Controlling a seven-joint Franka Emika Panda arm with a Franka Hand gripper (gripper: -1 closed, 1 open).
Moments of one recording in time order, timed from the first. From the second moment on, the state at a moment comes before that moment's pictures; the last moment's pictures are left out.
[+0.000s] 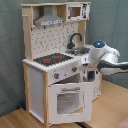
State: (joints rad) arm -0.54 -1.01 1.27 -2.38 0.47 2.09 -1.22
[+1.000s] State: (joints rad) arm -0.63 -0.84 1.40 -2.38 0.54 2.29 -1.30
